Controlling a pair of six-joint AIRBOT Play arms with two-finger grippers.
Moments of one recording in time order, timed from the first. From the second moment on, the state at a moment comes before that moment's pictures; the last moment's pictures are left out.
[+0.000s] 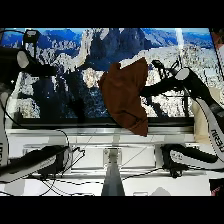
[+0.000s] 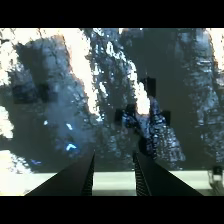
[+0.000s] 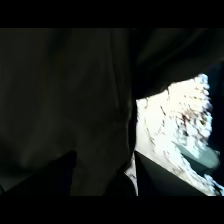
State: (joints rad) left arm -0.09 -1.22 1.23 1.73 -1.15 -1.57; right arm 0.08 -1.35 0.92 -0.95 1.09 1.09
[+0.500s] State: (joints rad) left arm -0.09 -1.32 1.23 1.61 -1.15 -1.57; right arm 0.13 -1.48 0.94 -0.85 1.07 1.03
